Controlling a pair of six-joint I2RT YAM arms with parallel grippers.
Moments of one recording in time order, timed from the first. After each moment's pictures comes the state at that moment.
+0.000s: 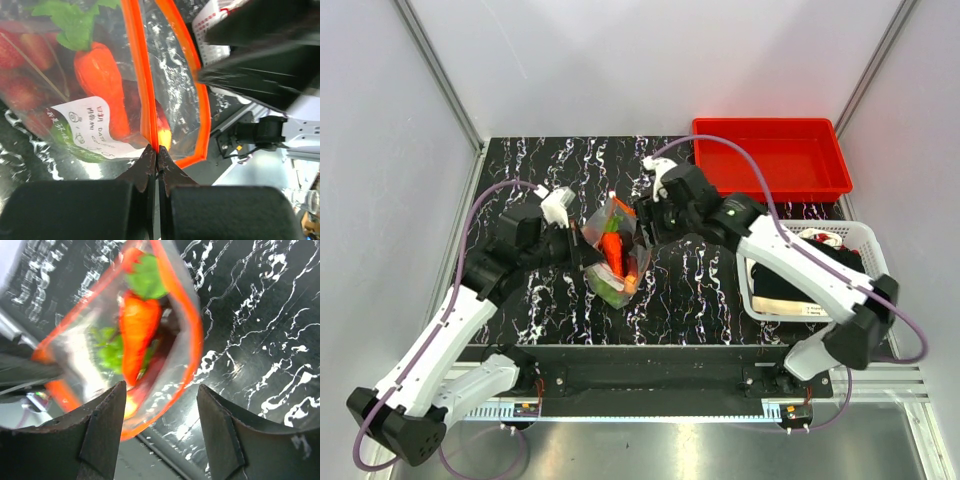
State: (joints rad) left arm -0.47 0.90 0.97 -0.65 0.39 -0.53; right arm 0.83 1.53 1.51 -0.69 -0.07 0.35
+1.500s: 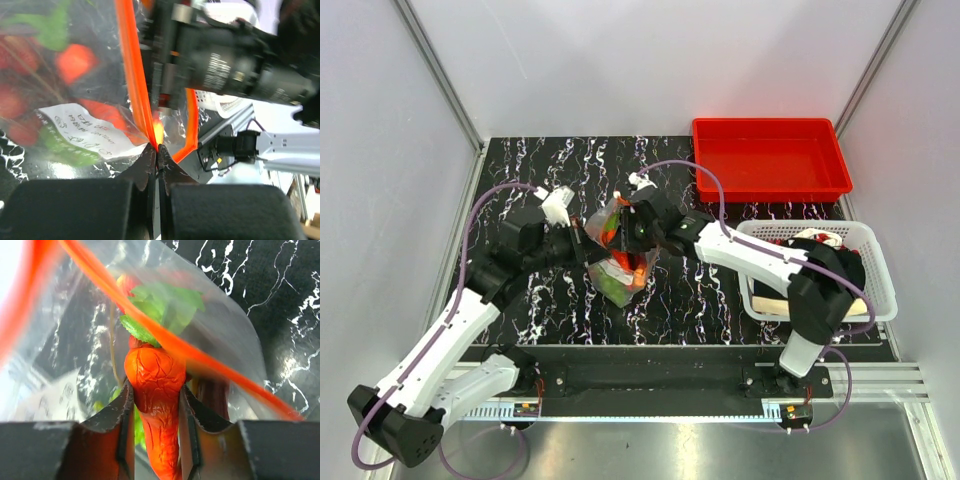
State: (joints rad) left arm -0.49 0.89 0.91 -0.51 0.38 -0.66; right arm 0.88 1.73 1.37 -0.31 -0.02 0.67
